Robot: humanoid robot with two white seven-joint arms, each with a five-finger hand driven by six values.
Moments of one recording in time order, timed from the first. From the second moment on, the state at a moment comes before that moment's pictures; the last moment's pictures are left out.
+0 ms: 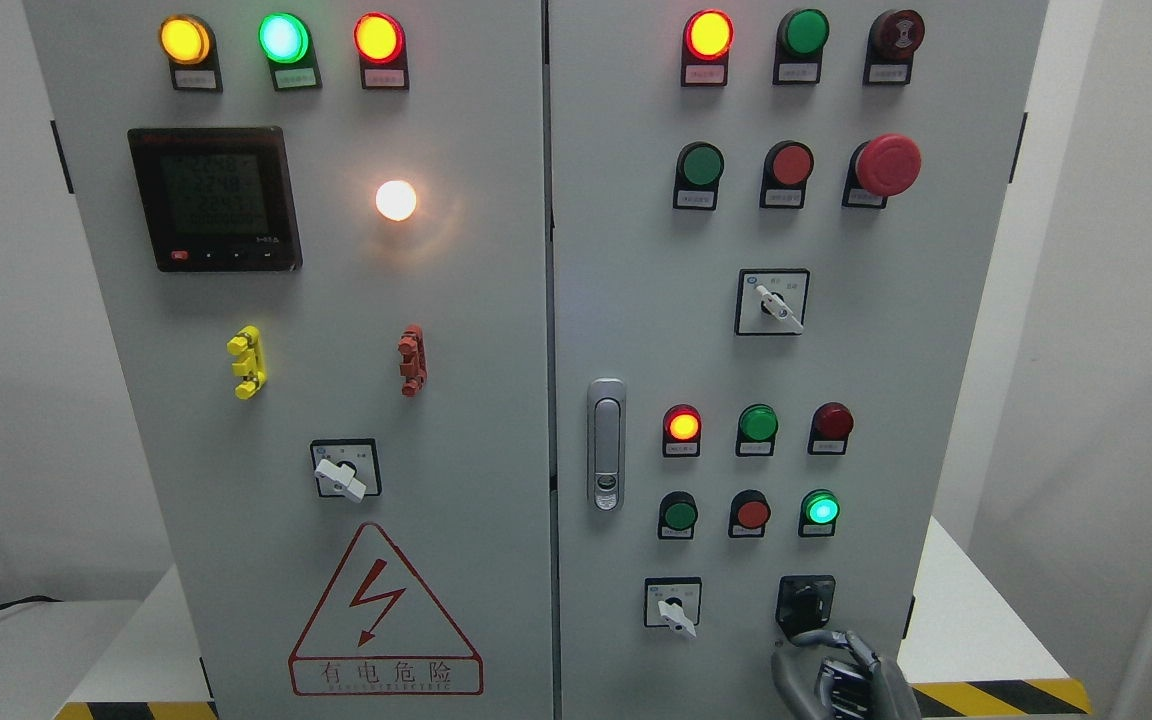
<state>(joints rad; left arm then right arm) -0.04 -0.09 0.08 0.06 0.00 -0.16 0.05 -0.16 0.00 0.05 -1.71 0.00 0.18 -0.06</state>
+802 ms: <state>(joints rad) -0.04 -0.09 0.08 0.06 0.00 -0.16 0.05 -0.16 0.00 0.03 -1.70 0.00 0.17 -0.07</state>
